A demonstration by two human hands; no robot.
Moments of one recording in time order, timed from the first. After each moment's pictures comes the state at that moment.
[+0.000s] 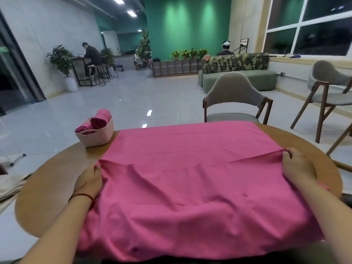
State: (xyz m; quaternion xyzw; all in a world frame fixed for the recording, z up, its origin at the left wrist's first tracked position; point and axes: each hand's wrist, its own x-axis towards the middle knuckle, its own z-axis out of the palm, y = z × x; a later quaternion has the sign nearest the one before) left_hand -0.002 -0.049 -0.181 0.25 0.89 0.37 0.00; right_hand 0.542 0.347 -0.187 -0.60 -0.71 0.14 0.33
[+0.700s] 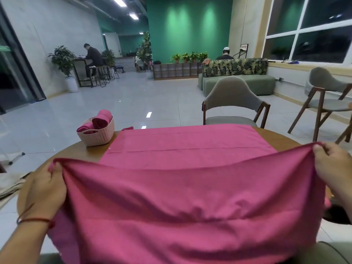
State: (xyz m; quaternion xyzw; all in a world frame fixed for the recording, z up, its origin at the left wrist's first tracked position) left_hand 0.044 -0.147 -0.118 0.21 0.86 0.44 -0.15; right_hand 0.606 0.293 -0.118 -0.59 -0.63 0.16 0.47
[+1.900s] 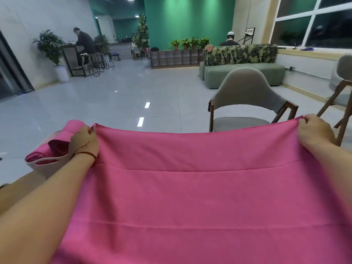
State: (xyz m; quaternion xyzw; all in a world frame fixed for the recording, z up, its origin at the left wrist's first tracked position) left_hand -0.169 0.197 -0.104 0.23 0.90 0.36 -0.12; right_hand 0.407 0.595 -0.097 -0.67 -0.66 0.11 0.33
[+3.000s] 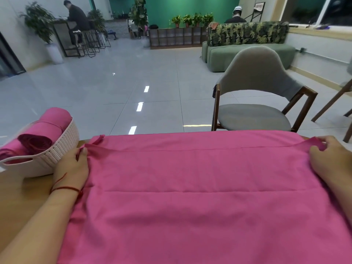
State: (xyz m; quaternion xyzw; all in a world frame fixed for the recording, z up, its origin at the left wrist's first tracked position) left_hand -0.157 0.171 -0.188 0.26 0.90 0.35 -0.08; right_hand 0.404 0.550 -0.176 -0.68 -0.64 0.14 0.33
